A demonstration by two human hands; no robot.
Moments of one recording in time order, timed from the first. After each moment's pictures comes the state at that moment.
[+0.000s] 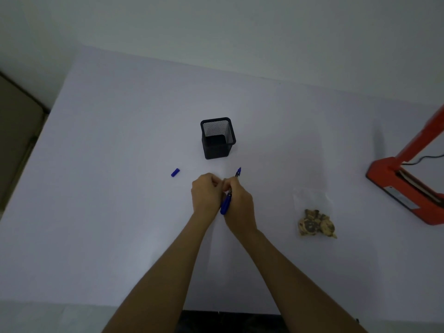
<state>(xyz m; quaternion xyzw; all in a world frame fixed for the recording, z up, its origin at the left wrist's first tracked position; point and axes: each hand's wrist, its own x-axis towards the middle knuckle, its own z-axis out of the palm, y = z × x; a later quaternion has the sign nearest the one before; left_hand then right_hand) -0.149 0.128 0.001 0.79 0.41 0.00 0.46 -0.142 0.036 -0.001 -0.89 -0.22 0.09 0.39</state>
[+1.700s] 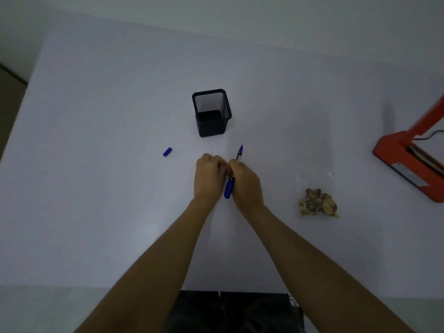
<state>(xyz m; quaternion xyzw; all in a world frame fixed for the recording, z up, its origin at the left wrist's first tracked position) -0.152 0.113 -0.046 0.88 0.27 0.05 0.40 -0.121 0.012 -0.037 -0.92 -0.28 0.08 0.27</state>
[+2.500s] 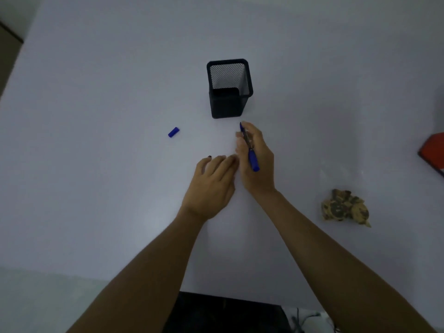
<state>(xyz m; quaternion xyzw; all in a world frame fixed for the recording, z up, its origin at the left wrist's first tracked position) -0.206 0.116 -0.072 0.99 0.05 0.04 0.13 -0.102 0.030 -0.049 -0.81 -0.24 0.08 0.53</state>
